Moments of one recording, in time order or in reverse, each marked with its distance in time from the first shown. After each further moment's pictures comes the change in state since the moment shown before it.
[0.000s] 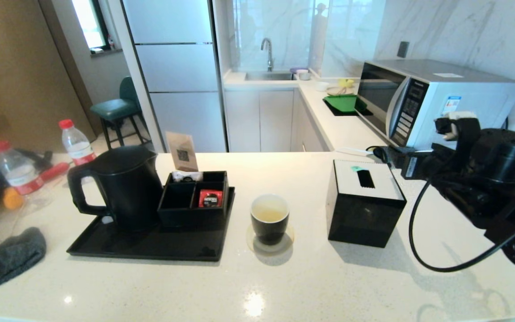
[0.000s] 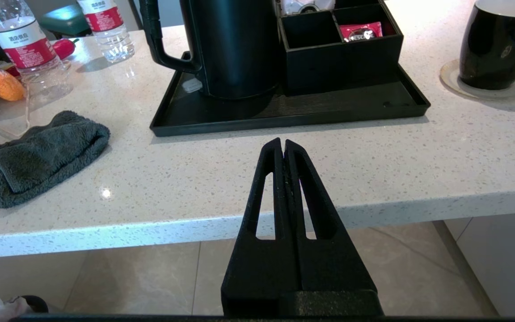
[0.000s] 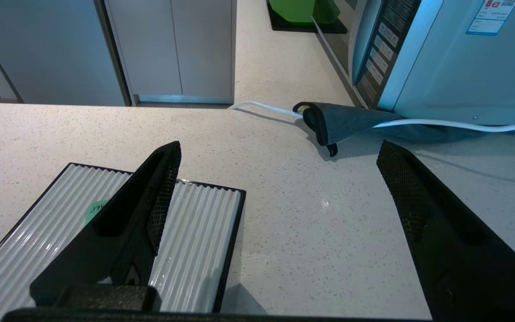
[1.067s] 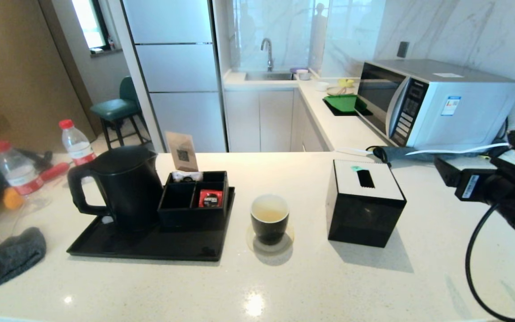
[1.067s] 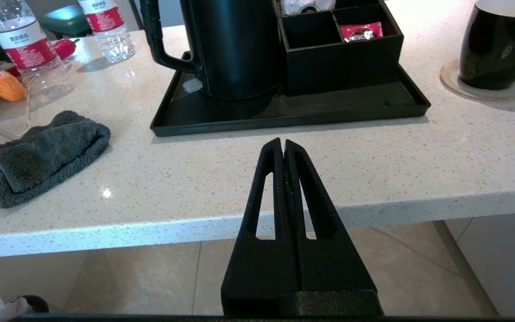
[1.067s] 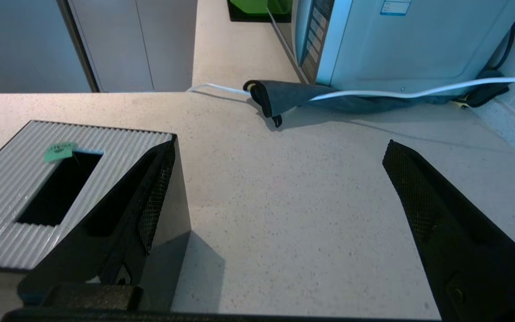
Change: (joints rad) left arm 0.000 0.000 0.000 0.000 0.000 0.000; right arm -0.088 -0.272 0.250 0.029 0.003 -0.003
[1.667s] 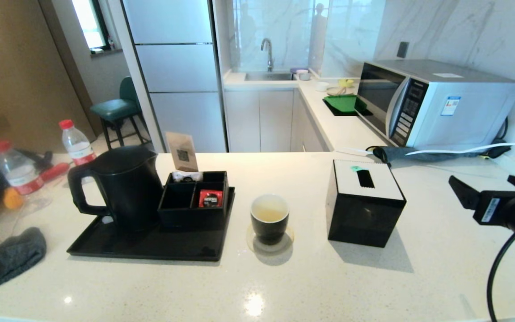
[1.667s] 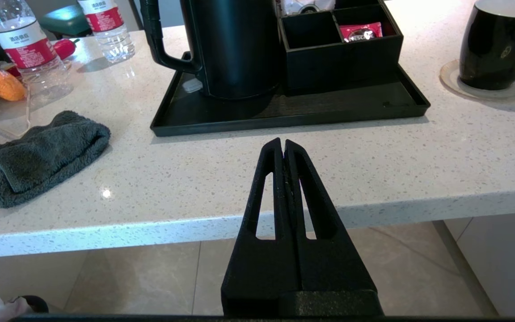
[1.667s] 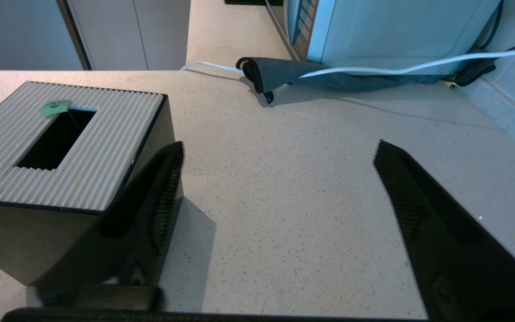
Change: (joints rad) left arm 0.000 0.000 0.000 0.000 0.000 0.000; right arm -0.010 -0.106 0.133 0.003 0.001 0.001
